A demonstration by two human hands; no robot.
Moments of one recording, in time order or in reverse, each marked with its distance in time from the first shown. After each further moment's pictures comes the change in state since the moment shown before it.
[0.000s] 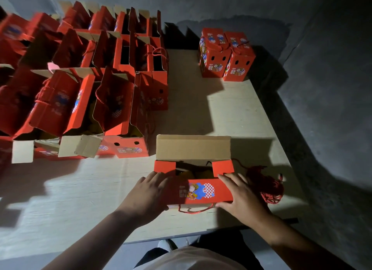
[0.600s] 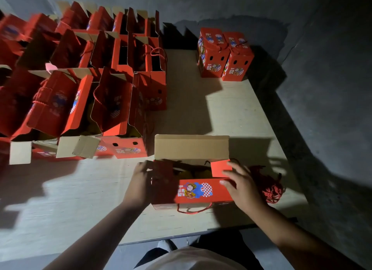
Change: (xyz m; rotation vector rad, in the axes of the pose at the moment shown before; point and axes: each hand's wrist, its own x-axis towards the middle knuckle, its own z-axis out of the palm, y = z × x) left_hand 0.021 -0.012 0.010 -0.622 0.248 -0.325; right_hand 0.023 0.006 0.000 0.227 0.176 0.158
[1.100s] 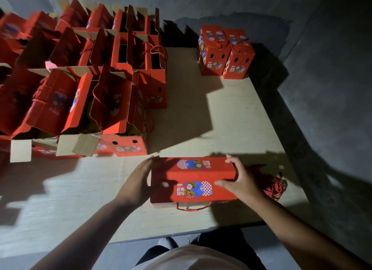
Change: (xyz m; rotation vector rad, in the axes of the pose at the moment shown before) left_hand 0.000 -0.006 -0.017 -0.025 -0.135 0.076; right_hand 0.010 0.002 -0.008 0.503 -0.183 0.233
